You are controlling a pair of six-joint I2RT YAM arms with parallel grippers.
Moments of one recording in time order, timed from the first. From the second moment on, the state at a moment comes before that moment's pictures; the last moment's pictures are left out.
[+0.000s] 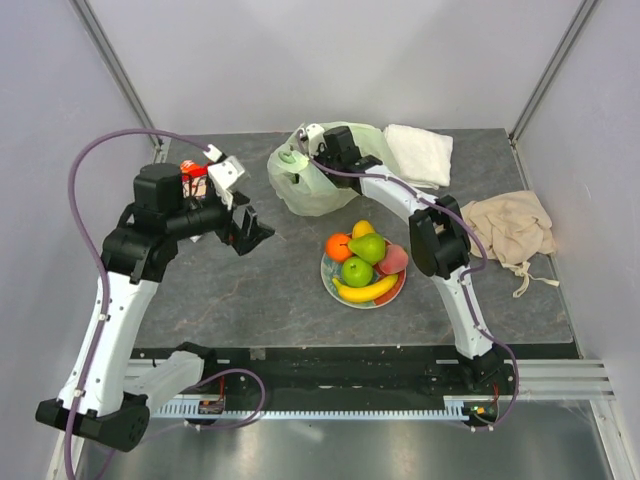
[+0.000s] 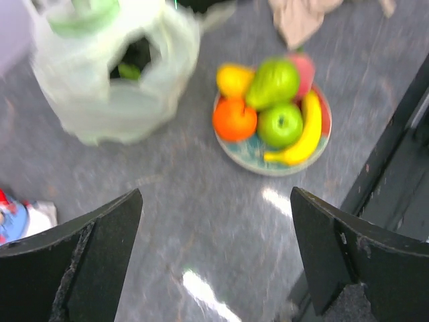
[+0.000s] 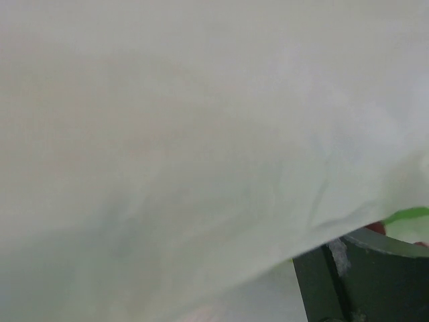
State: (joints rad) left arm -0.26 1.01 1.32 -0.83 0.60 0.33; right arm 0.55 2.37 2.05 -0.28 -0.27 -0.08
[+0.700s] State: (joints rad) left arm -0.36 1.48 1.52 -0.42 0.47 0.01; right arm 0.56 2.56 2.18 -0.17 -0.18 -0.08
